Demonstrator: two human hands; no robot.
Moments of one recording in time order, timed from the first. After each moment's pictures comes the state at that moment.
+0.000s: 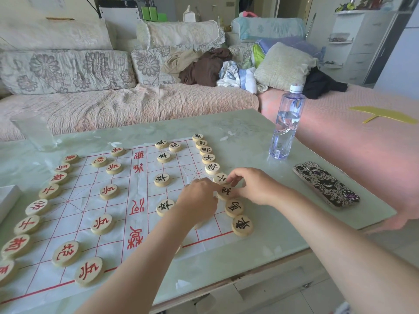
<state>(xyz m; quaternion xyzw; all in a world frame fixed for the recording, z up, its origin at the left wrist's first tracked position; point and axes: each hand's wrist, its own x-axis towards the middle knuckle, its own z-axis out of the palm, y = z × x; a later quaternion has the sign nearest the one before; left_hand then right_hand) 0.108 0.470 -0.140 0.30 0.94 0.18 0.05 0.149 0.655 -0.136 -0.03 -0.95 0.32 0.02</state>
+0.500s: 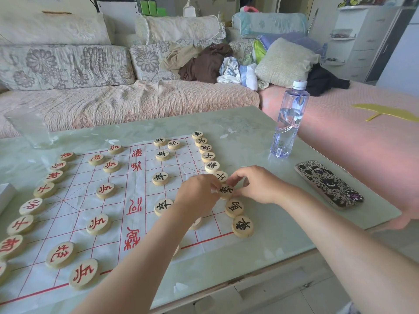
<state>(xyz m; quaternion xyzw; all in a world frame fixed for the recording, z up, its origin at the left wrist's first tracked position) 0.099 0.473 -0.139 0.26 0.93 0.26 0.04 0.146 0.662 -0.134 -0.03 -0.94 0.33 0.00</state>
